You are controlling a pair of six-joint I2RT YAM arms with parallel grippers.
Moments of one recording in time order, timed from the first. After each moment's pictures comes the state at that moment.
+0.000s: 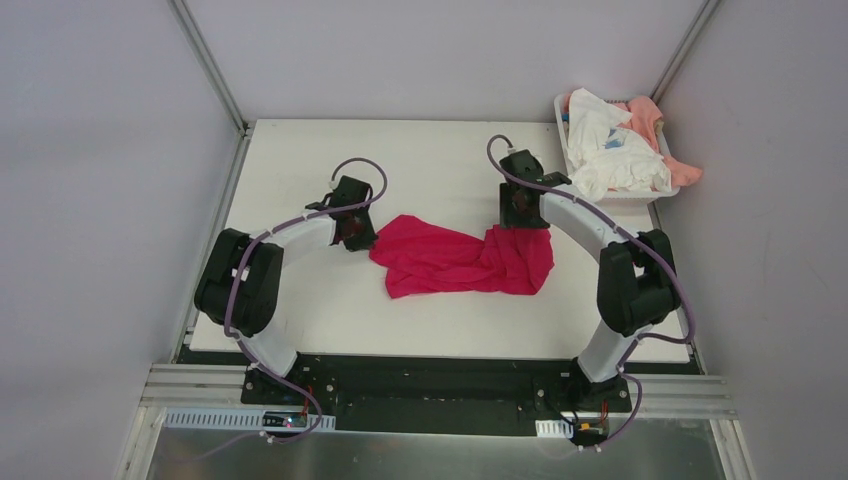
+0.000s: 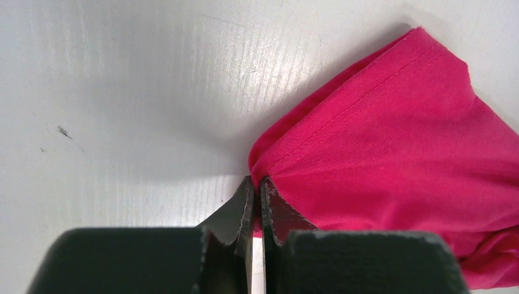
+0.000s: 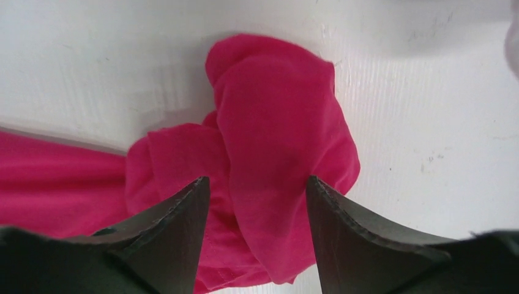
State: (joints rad) left arm -0.37 1.68 0.98 -0.32 -0.06 -0.65; right arm 0.41 1.72 1.30 -0.68 0.32 0.32
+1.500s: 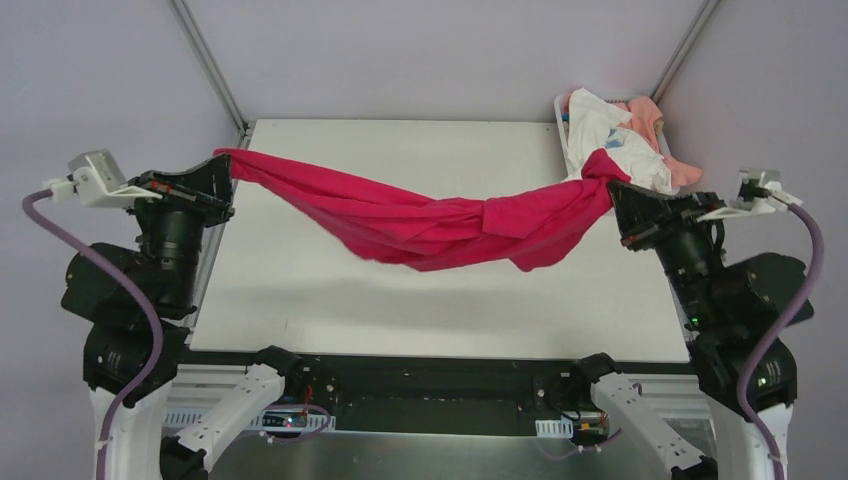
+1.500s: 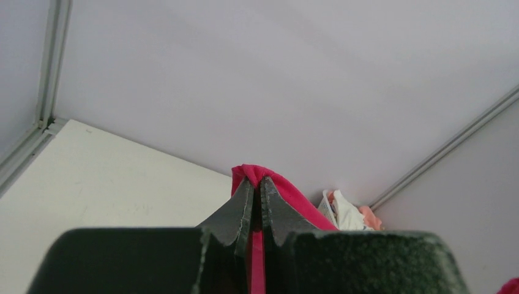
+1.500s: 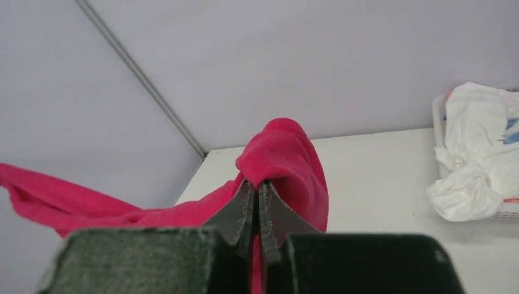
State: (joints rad) left arm -0.37 0.68 1.44 -0.50 -0.39 -0.46; right arm 0.36 0.66 1.39 -0.57 0.08 0.44
